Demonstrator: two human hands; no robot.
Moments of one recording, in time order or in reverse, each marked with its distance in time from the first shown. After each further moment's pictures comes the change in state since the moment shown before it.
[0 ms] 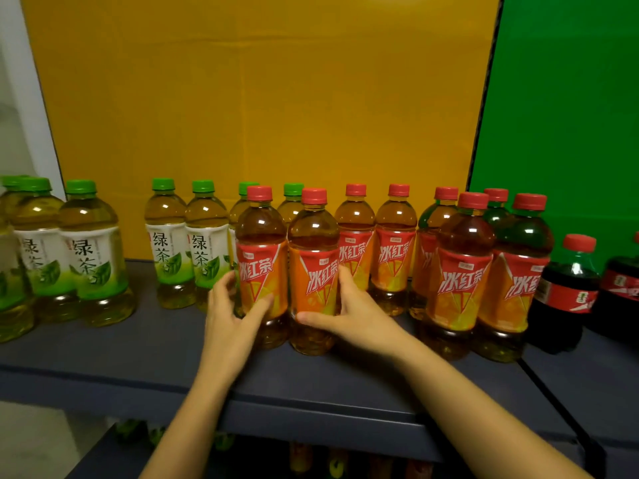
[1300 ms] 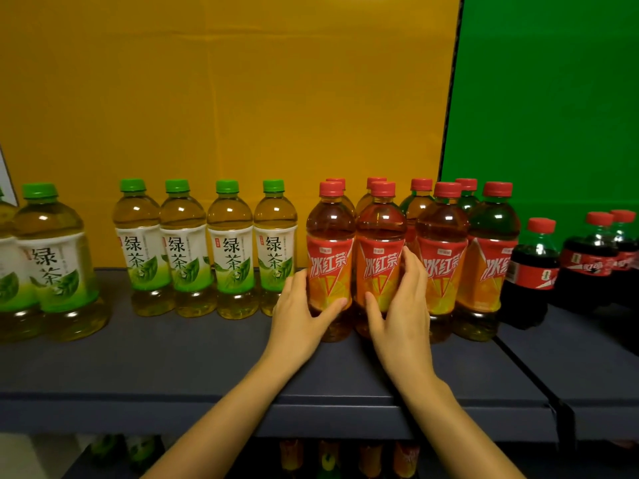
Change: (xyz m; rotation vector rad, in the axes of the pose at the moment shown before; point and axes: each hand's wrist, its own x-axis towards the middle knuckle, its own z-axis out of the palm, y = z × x) left_hand -0.002 0.000 0.077 0.149 -0.288 0.335; right_hand -0.039 0.037 -0.001 -0.399 0.838 -0.095
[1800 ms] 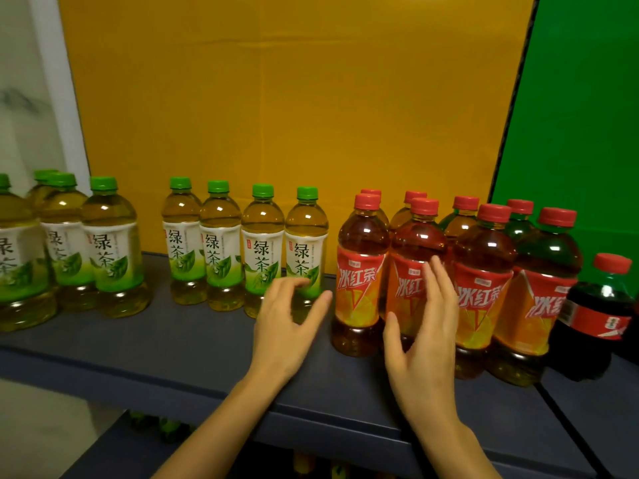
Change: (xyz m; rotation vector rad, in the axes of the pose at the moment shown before) left_hand -0.009 0.000 -0.031 0.145 0.239 -0.018; right_hand 0.001 -0.004 -0.005 0.174 0.018 -0.190
